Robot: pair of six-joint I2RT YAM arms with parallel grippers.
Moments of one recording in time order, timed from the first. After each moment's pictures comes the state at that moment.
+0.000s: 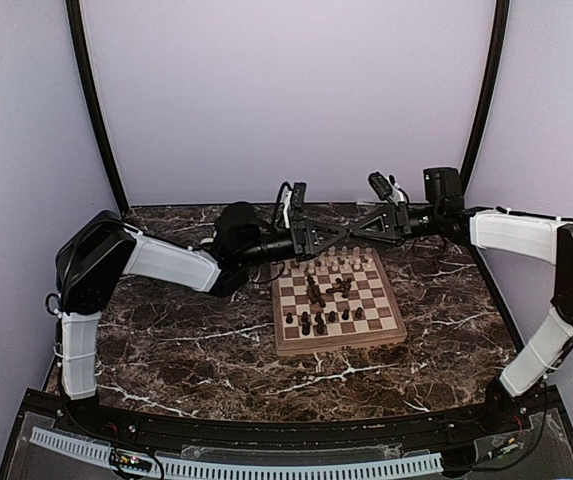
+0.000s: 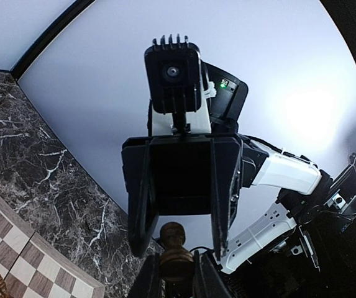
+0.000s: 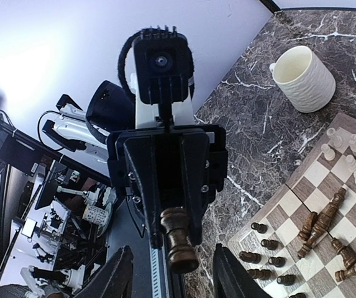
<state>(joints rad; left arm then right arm) -0.82 2.08 1.29 0.97 0.60 -1.00 0.33 1.59 1.08 0.03 -1.26 0.48</state>
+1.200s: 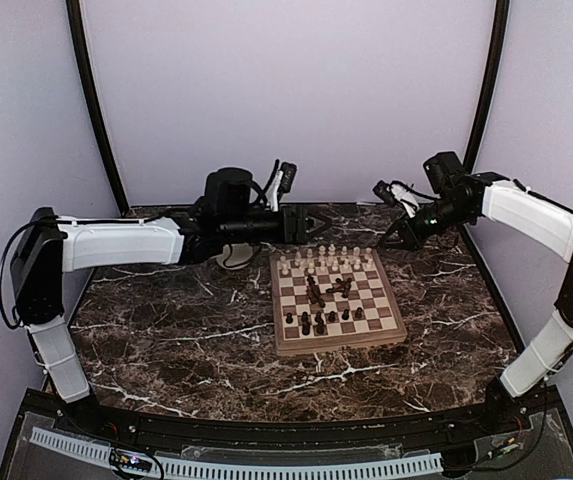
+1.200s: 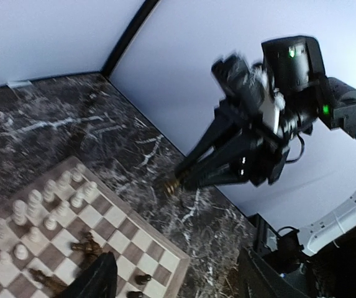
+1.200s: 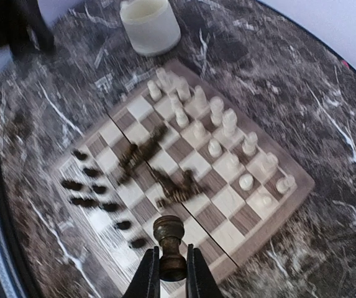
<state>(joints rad) -0.81 1.84 1.33 0.30 0.40 -0.58 0.32 1.57 1.35 -0.73 -0.62 -0.37</state>
